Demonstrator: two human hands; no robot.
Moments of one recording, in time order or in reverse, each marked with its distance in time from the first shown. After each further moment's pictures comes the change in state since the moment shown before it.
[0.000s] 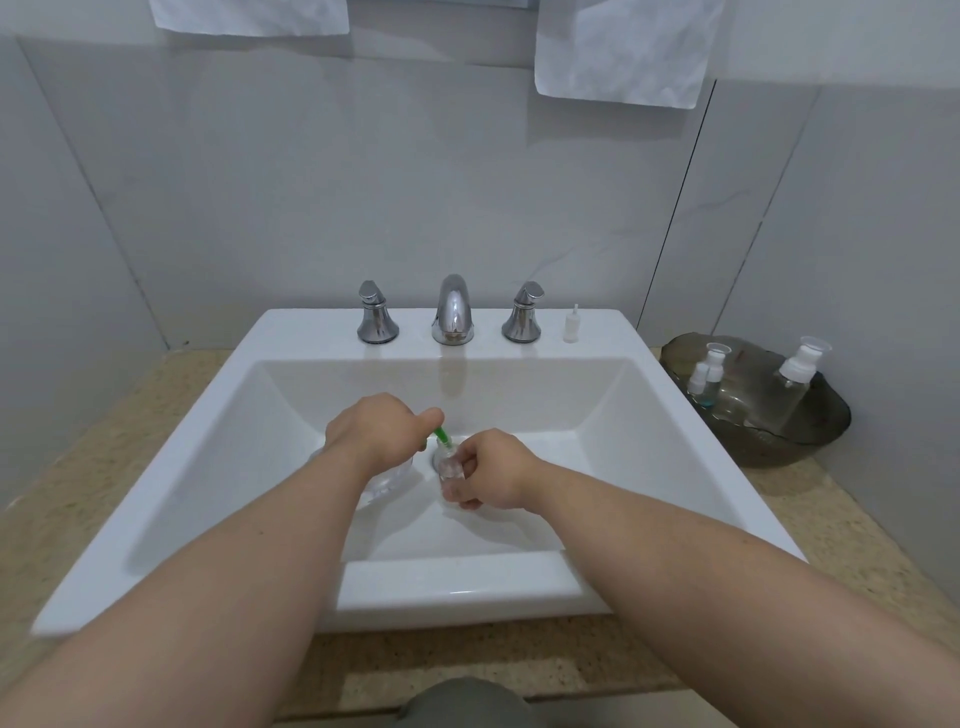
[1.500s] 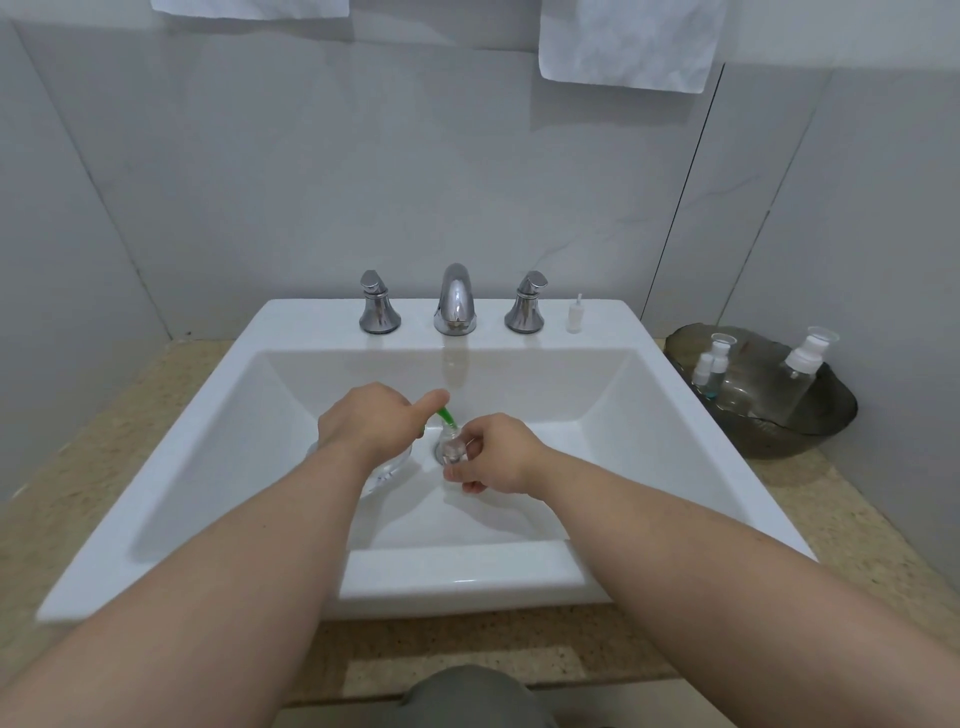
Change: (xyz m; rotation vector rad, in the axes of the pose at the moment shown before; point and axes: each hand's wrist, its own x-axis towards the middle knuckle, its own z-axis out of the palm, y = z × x) left_hand -0.007 -0.007 -0.002 -0.037 0.062 0.012; right_hand 0.002 0.000 -0.002 0.017 0.059 -0.010
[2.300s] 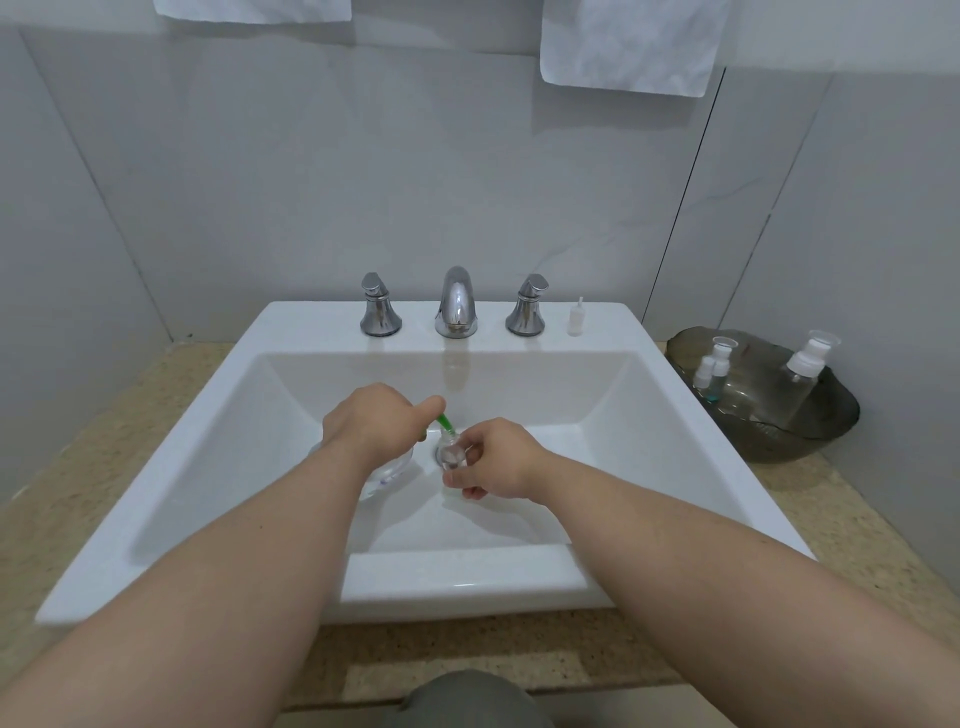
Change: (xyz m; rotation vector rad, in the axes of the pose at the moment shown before) left_hand 0.003 0.005 0.001 -0.019 -0.002 -0.023; right_hand 0.001 0.001 0.000 -0.001 -0.032 0.010
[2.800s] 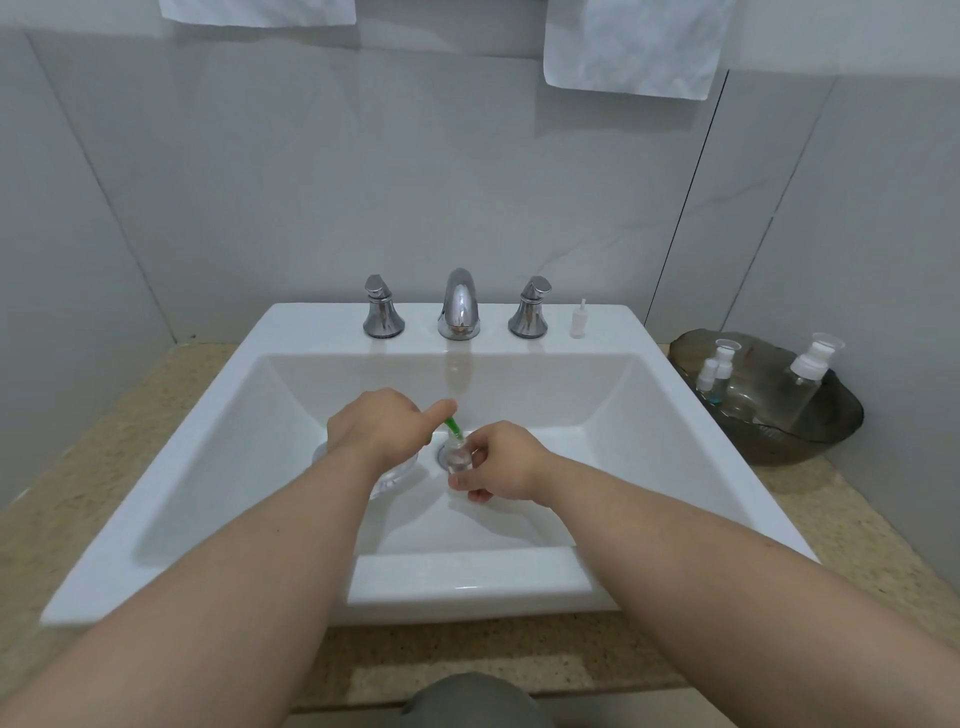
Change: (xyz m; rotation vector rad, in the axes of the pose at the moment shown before) left_hand -0.003 -0.002 0.003 0.072 -0.002 0.054; right_hand 0.002 0.004 -0.001 -0.014 0.002 0.000
